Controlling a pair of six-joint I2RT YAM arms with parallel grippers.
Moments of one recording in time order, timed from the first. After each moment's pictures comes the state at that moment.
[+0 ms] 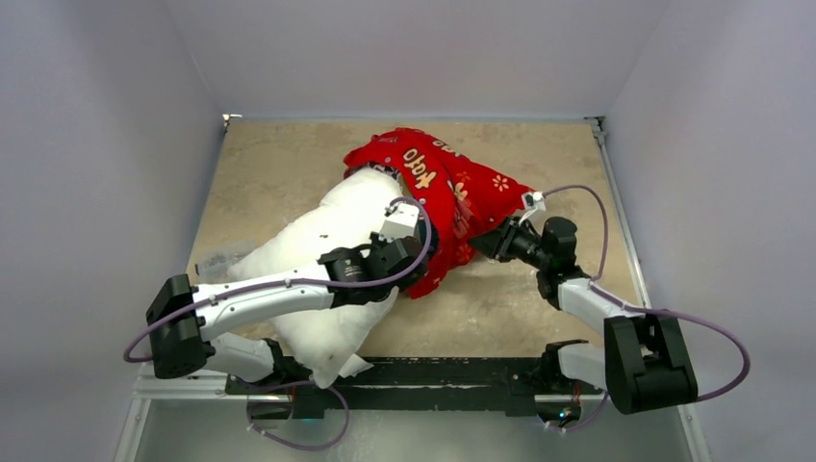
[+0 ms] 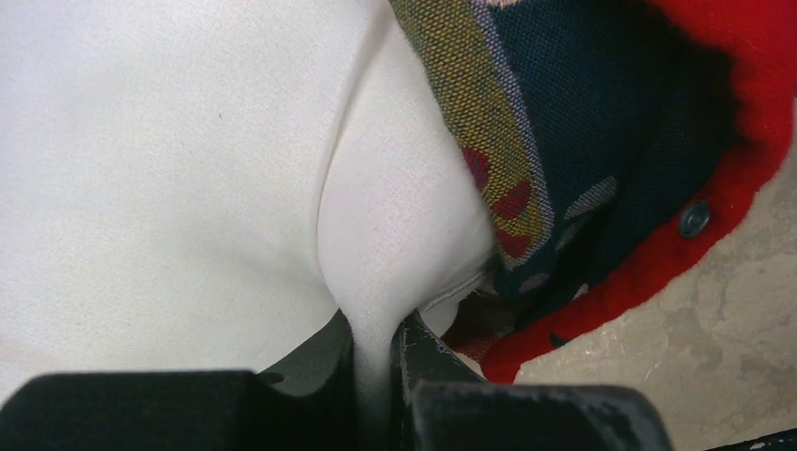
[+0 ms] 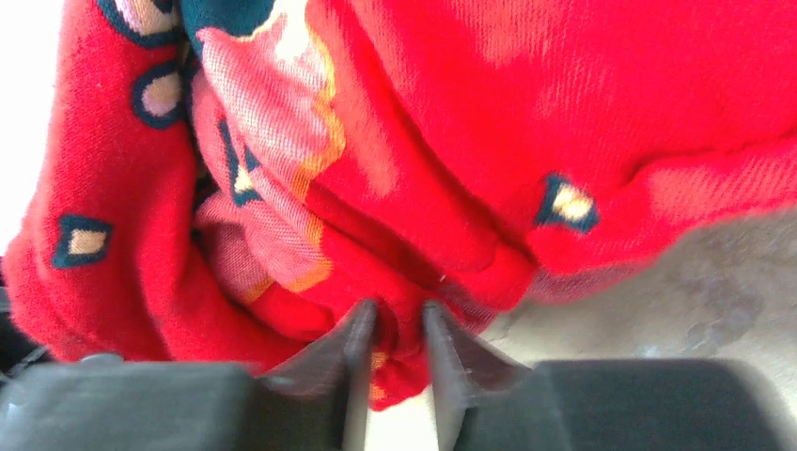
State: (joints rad) left arm -1.14 1.37 1.07 -0.59 -0.70 -0.62; right arm 0.14 1.20 0.35 0.55 -0.65 0.64
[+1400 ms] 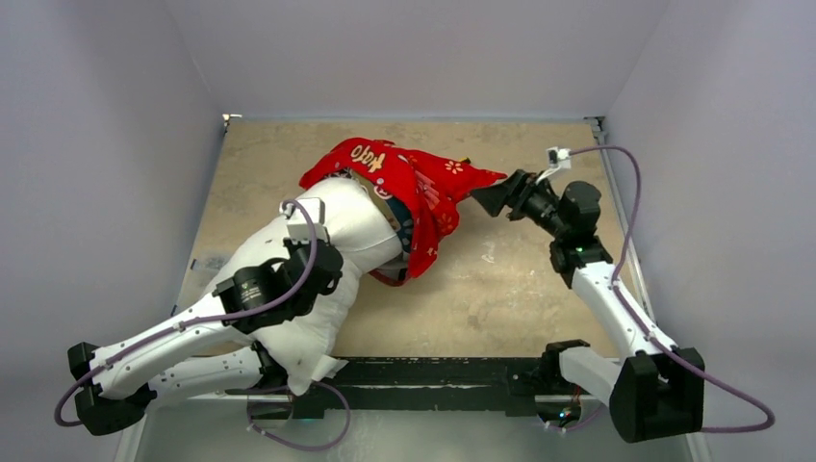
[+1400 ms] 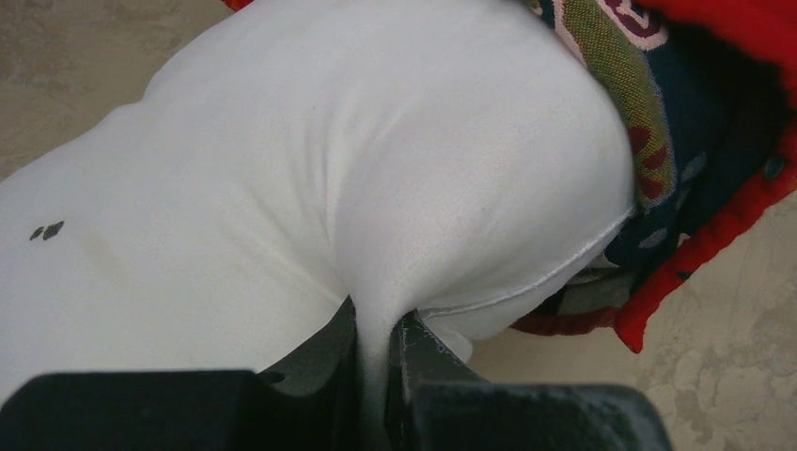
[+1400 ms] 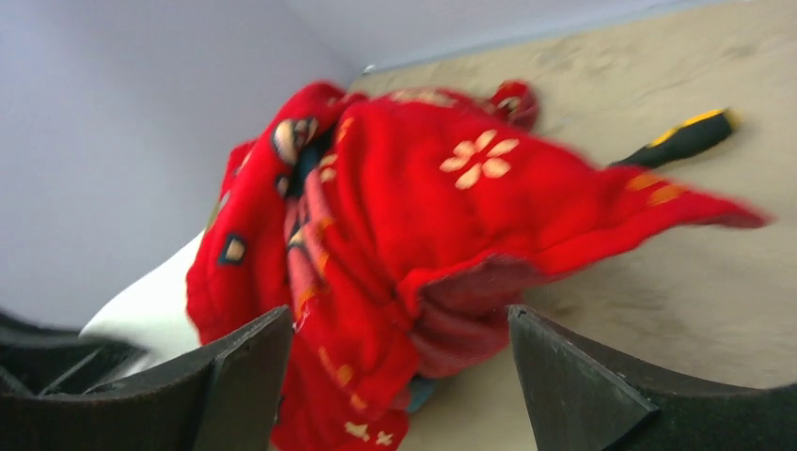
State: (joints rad) left arm -1.04 0.83 0.91 -0.78 -0.86 -0.74; right arm 0.10 1.05 0.69 0.26 -0.52 0.61
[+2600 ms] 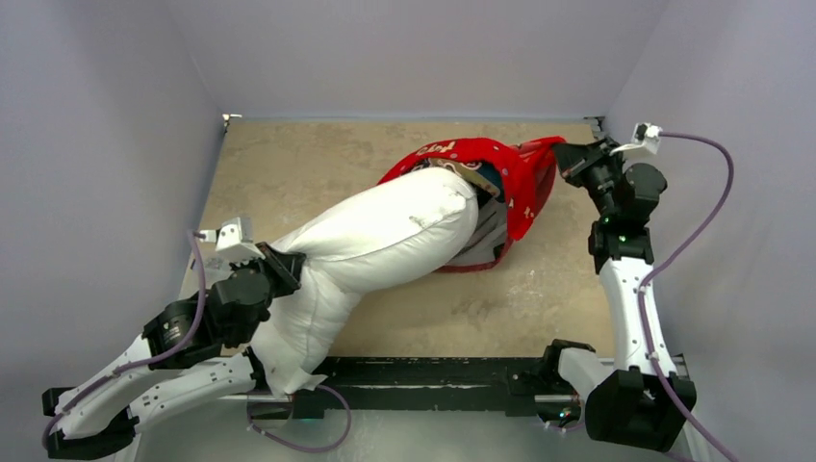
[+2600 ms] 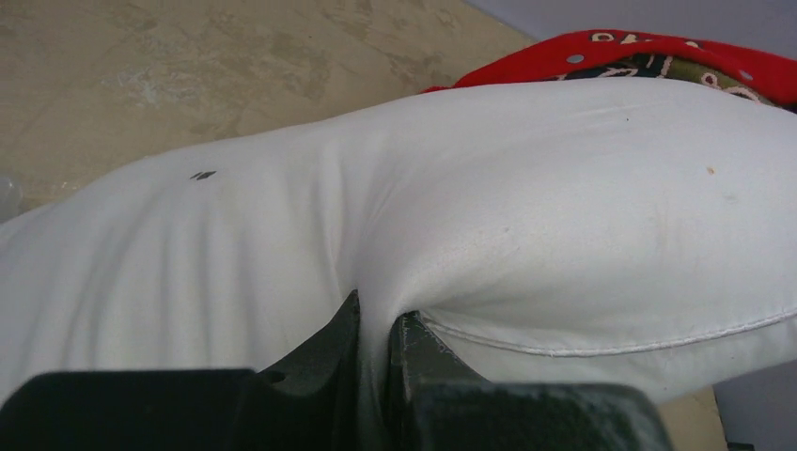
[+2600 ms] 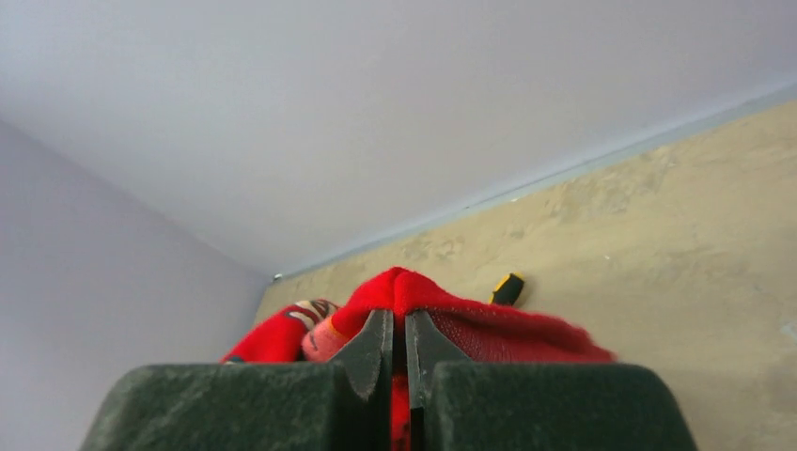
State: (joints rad) left arm -1.05 0.47 0.87 -0.88 -0.84 -0.89; right arm -0.17 1.01 0.87 0.19 -0.38 0.71
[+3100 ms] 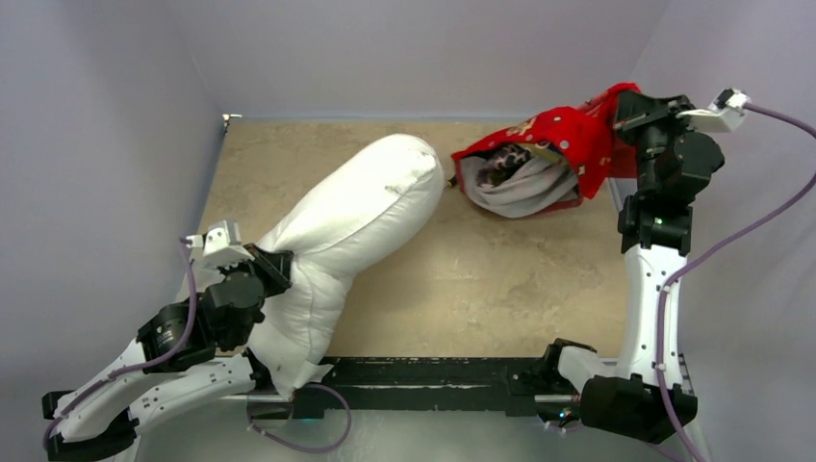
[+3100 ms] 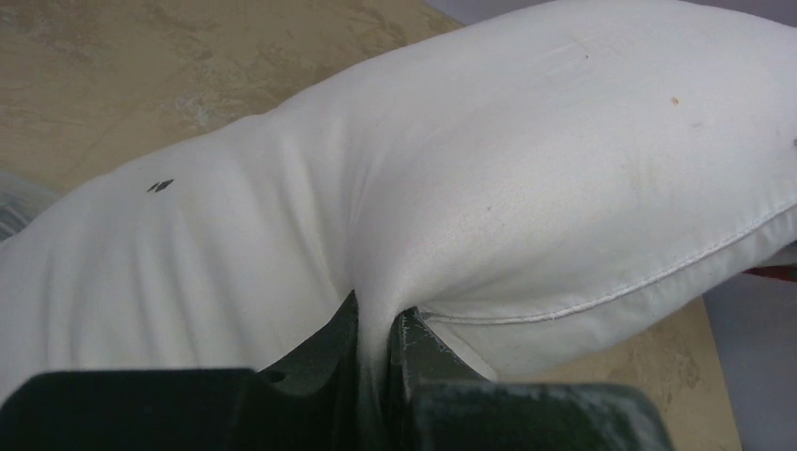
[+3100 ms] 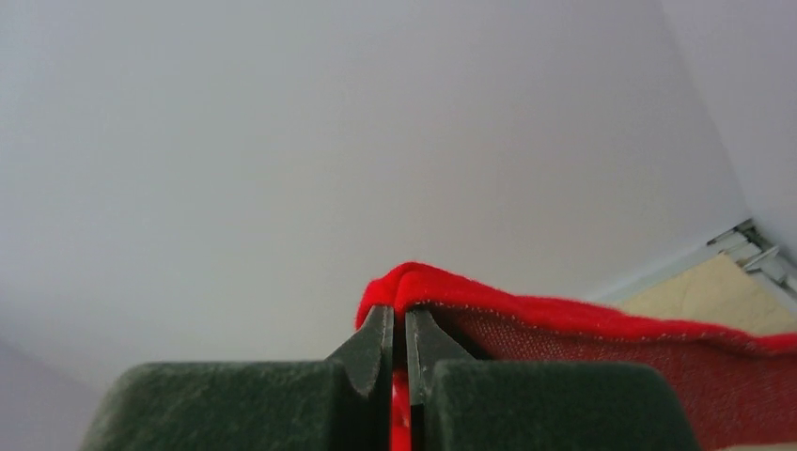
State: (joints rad) left arm -1.05 0.43 0.87 -0.92 -0.93 -0.90; right arm -0.26 1.06 1.23 0.05 -0.14 0.74
